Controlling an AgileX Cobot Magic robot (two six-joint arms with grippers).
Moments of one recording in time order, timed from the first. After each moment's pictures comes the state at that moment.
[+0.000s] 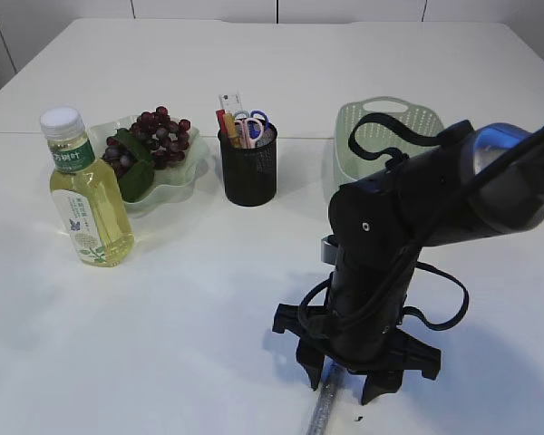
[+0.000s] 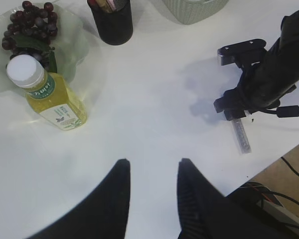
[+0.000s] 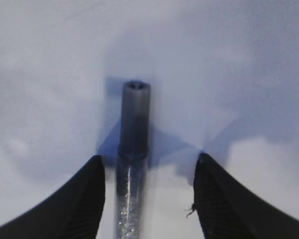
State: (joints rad) left arm -0.71 1.08 -1.39 0.10 1.26 -0.16; right arm 0.64 1.95 -1.09 0.11 0.77 0.89
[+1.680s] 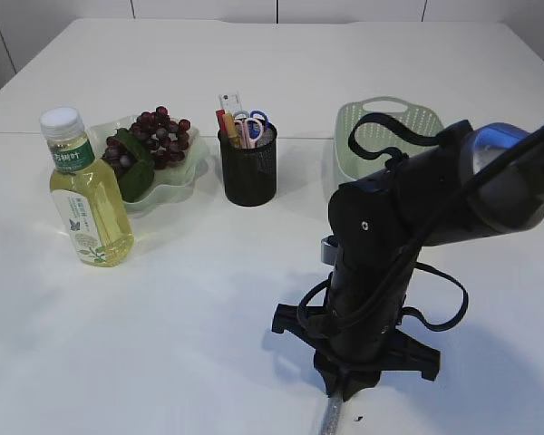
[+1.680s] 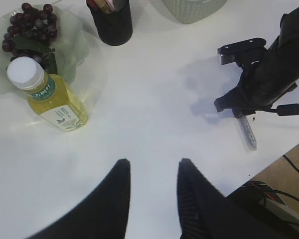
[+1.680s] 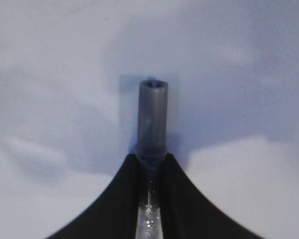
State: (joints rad) left arm -0.71 1.08 -1.39 0.10 1.26 -0.14; right arm 0.64 1.96 -1.09 0.13 0.77 0.89
